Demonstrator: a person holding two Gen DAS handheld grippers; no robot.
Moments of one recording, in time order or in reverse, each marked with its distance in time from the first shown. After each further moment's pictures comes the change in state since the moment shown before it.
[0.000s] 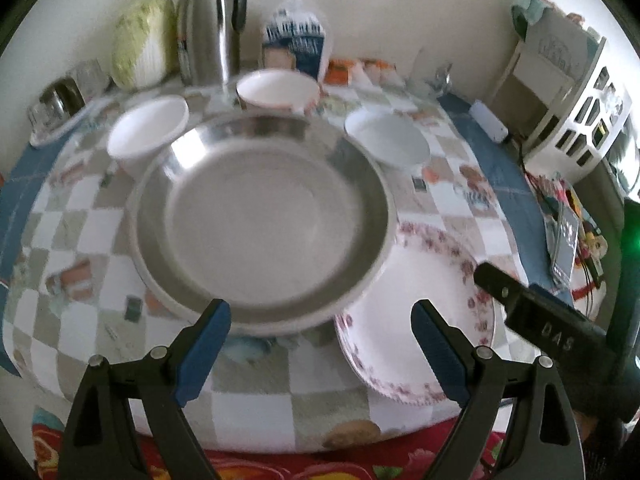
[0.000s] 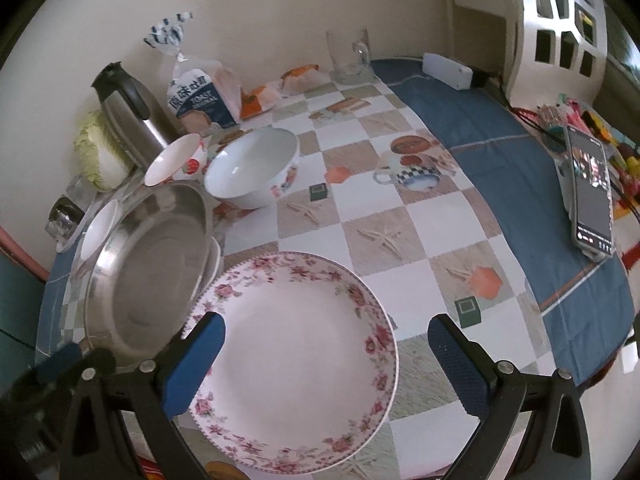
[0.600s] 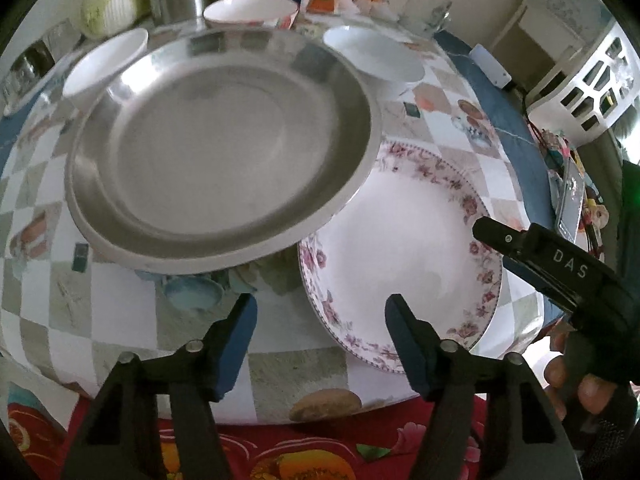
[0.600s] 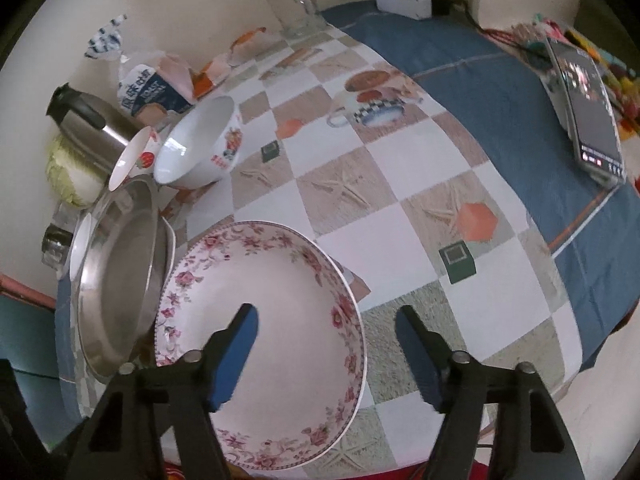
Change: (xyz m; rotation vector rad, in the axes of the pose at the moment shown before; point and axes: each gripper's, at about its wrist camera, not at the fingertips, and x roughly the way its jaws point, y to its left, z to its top) left arm 0.042 -0.015 -0.022 -0.008 0.193 -0.035; right arm 0.031 -0.039 -0.009 0.184 0.156 0.036
